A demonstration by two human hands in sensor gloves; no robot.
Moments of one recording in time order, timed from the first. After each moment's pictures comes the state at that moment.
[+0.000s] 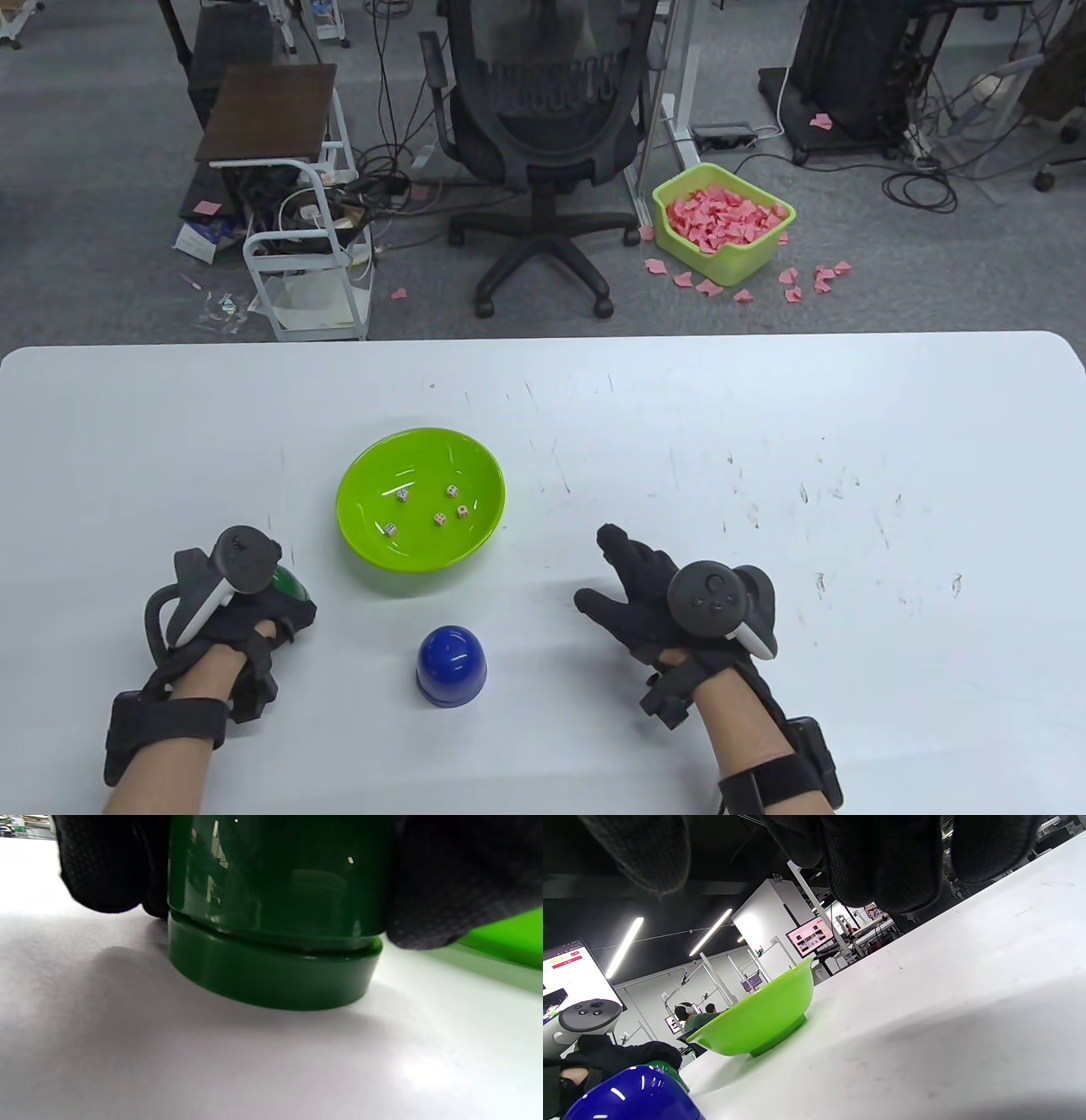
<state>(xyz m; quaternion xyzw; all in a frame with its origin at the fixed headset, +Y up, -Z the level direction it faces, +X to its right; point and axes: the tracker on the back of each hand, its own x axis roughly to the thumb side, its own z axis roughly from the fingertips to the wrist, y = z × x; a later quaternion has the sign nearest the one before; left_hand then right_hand) -0.358 -0.744 -0.361 -0.11 0.13 0.08 0.98 0.118 -0.719 -0.337 0.23 -0.06 0.91 0.35</state>
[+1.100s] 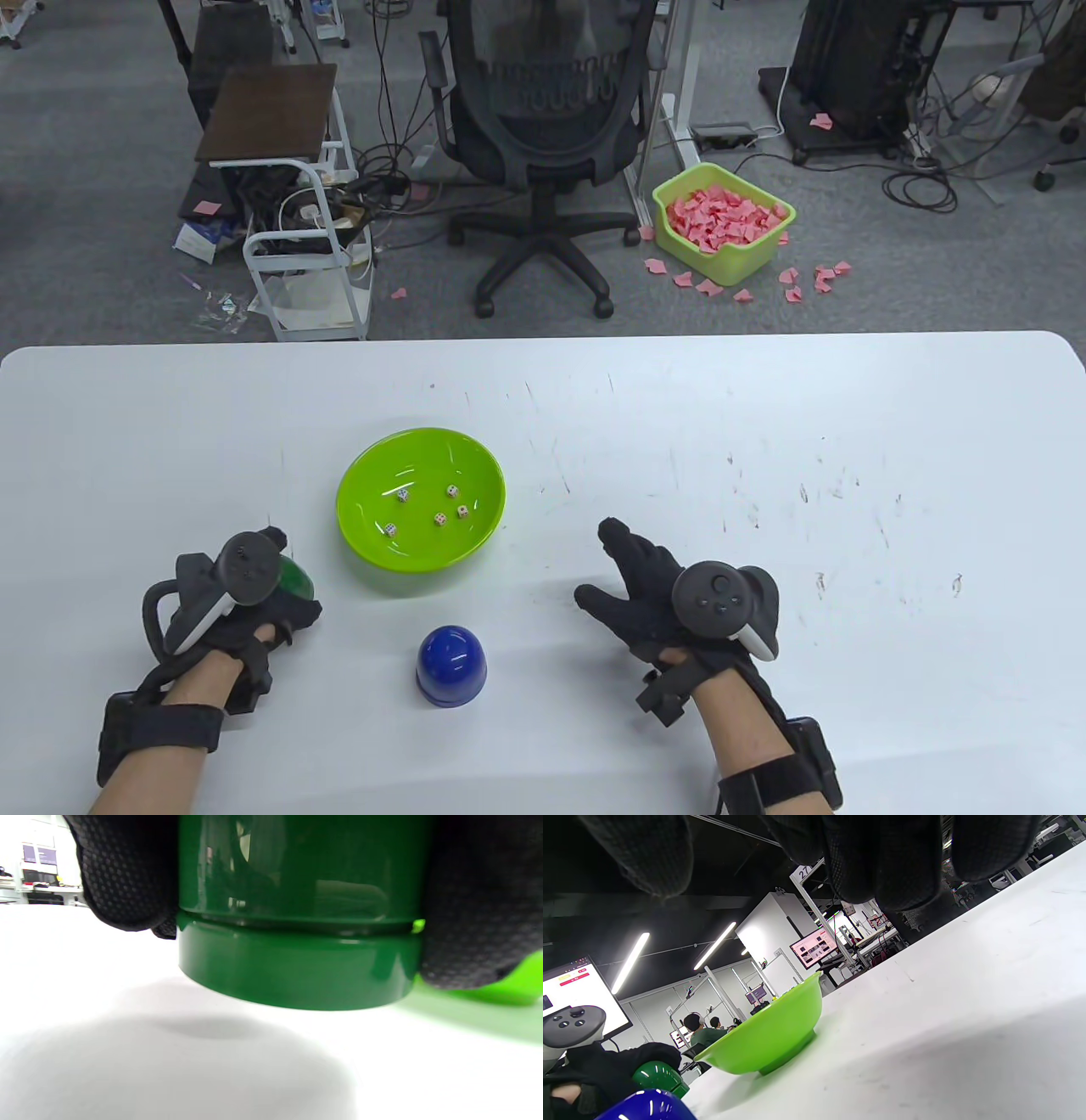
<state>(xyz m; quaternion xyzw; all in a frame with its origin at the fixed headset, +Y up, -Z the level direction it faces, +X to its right) -0.350 -0.721 -0.353 -0.01 0.05 0.05 1.00 0.119 -0.714 -0.336 0.23 -0.08 0.90 0.37</state>
